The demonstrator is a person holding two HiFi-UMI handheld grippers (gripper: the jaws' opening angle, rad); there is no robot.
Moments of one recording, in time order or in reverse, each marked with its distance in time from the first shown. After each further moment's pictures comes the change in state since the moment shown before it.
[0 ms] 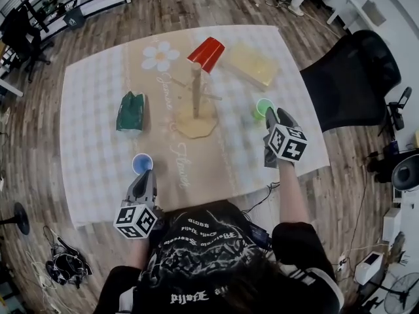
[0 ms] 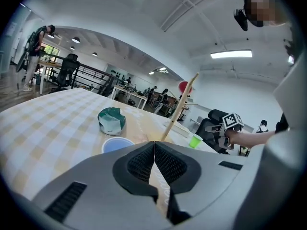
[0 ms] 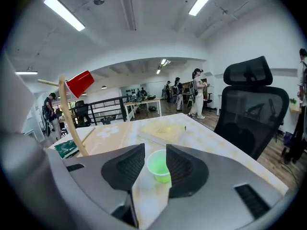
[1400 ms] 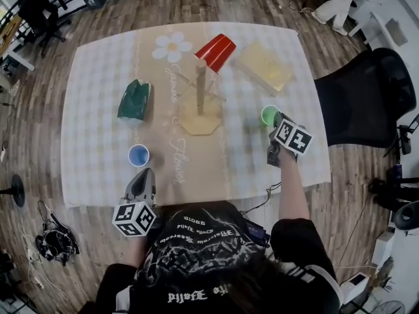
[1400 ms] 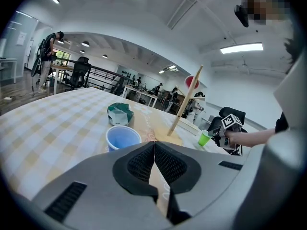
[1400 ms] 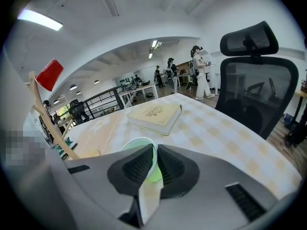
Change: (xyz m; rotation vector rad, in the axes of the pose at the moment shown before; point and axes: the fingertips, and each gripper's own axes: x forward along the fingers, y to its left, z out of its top) left arm 0.001 -0.006 -0.023 -0.031 0.012 0.144; right arm 0.063 -0.042 -0.037 0.123 0.181 0.004
